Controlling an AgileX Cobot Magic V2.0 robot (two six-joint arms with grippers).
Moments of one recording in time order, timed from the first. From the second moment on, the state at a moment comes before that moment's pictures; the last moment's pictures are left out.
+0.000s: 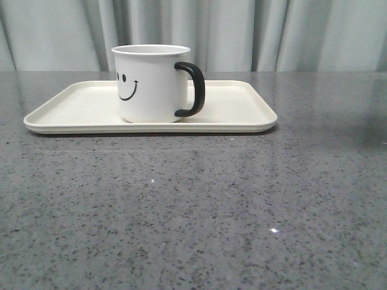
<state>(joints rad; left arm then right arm) 0.00 0.59 -0.80 -0.15 1.07 0.06 0.25 1.22 -1.23 0.44 0.83 -0.33</state>
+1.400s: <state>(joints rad) 0.00 0.59 -0.80 -0.15 1.07 0.06 0.61 1.92 -1.75 0.07 0.82 0.07</state>
